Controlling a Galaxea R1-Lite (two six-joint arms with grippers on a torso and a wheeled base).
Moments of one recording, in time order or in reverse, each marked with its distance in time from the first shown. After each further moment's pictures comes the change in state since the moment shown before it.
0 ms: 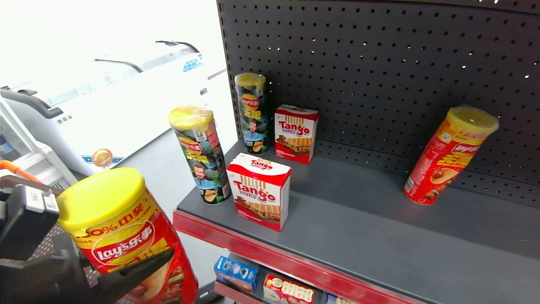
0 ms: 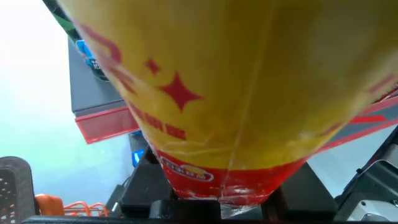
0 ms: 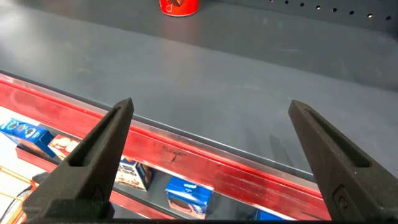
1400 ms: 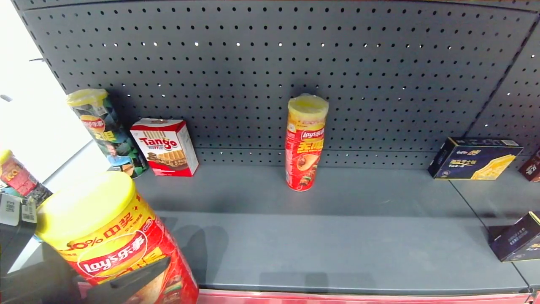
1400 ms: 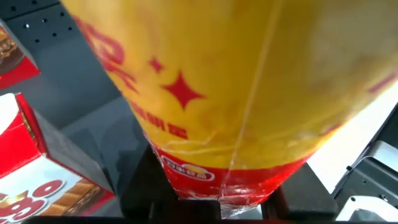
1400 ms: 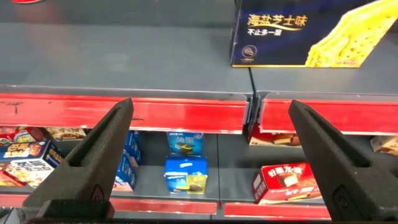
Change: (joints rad) left arm -0.047 -0.046 0.010 0.003 0.002 -0.001; right arm 0.000 0.000 0.000 0.000 0.000 0.000
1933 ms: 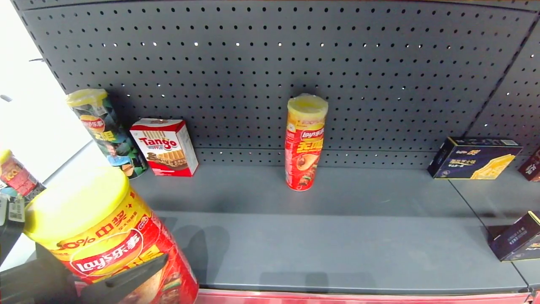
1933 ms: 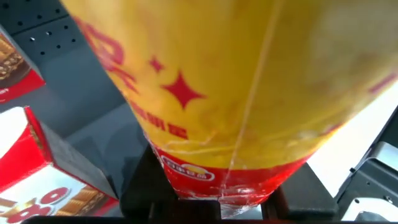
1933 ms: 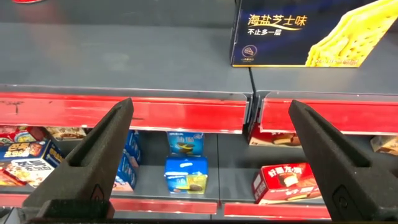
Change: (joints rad) left arm -0.005 -0.012 -0.009 -0.002 -0.001 0.022; right arm 0.000 0.000 0.000 0.000 0.001 0.000
